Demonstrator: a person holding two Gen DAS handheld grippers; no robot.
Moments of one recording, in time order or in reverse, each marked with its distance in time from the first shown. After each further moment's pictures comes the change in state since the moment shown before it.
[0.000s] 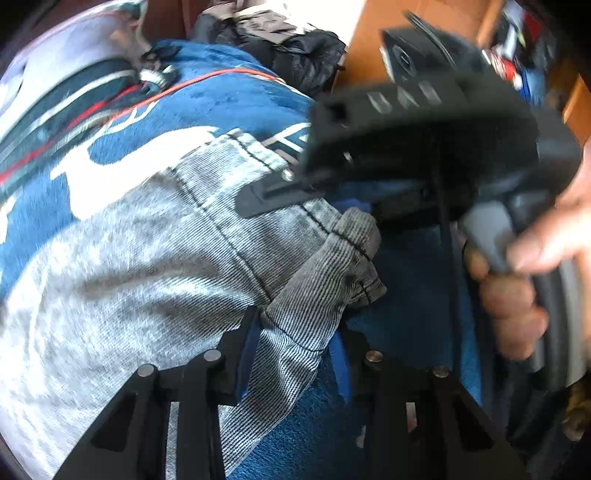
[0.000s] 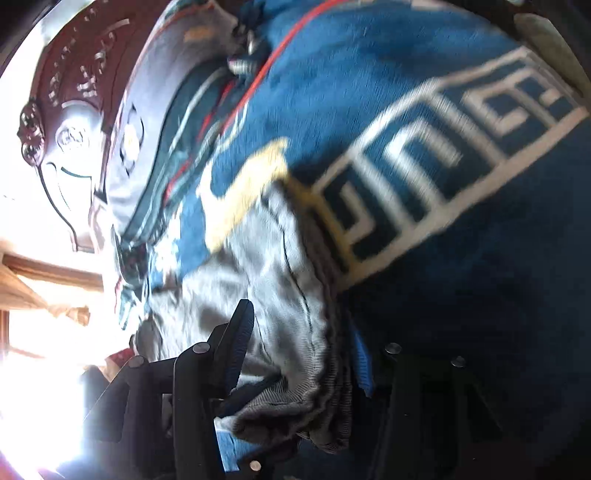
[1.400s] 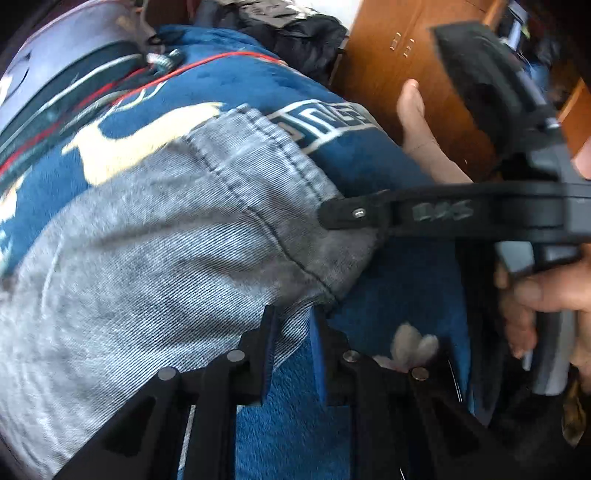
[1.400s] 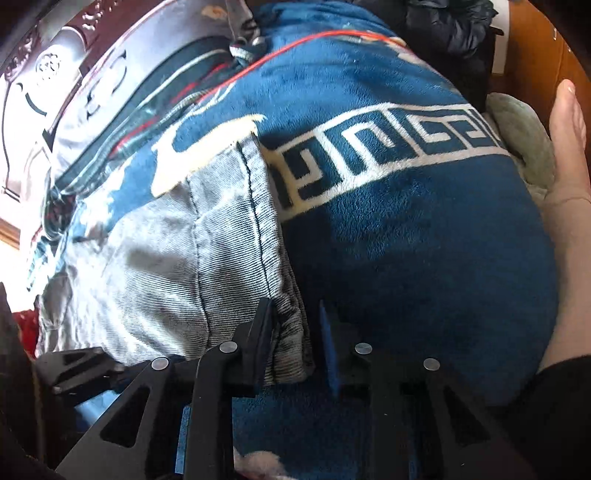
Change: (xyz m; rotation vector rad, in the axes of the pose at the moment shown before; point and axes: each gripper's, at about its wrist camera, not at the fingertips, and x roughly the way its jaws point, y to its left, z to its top) left arm -0.007 0.000 -0.009 0.010 0.072 0.027; right arm -0.014 0.023 -0.045 -0.198 -0.081 -0.394
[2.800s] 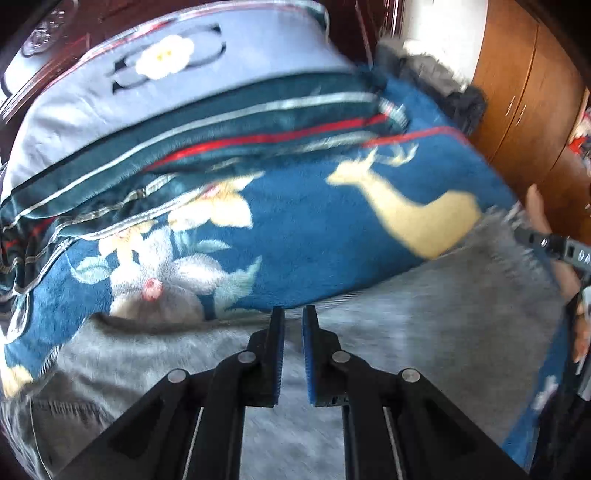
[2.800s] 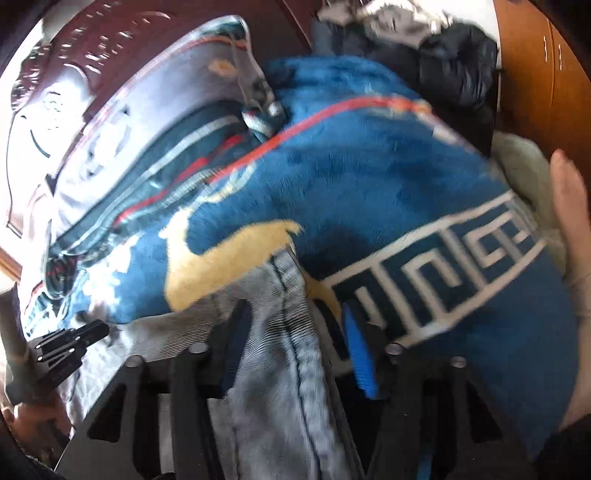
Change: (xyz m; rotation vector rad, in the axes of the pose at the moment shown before) left arm -0.098 0.169 -0.017 -0.196 -0.166 0.329; right arm 0.002 0.025 0.051 0.014 -0.257 0.013
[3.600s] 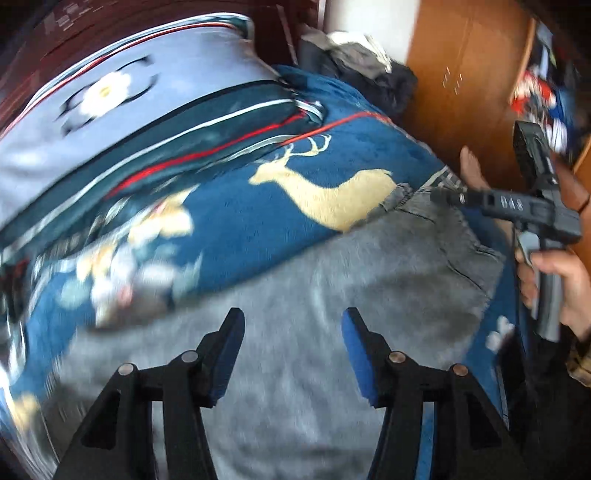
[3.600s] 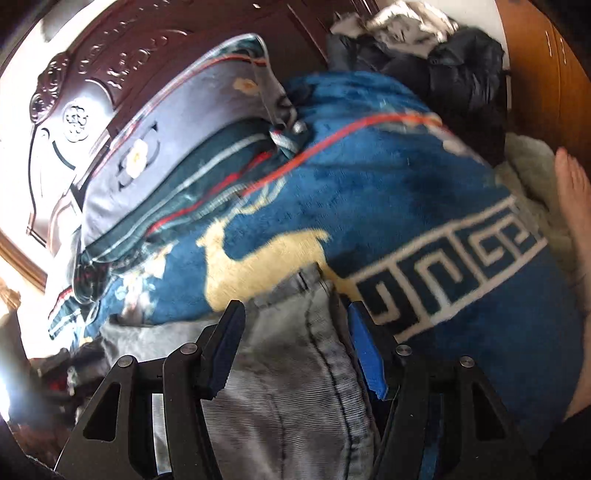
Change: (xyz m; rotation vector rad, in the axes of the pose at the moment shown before) left arm -0.014 -0.029 0.016 0.219 0.063 -0.126; right arm -0.008 0.003 -0.005 0.036 -0.007 0.092
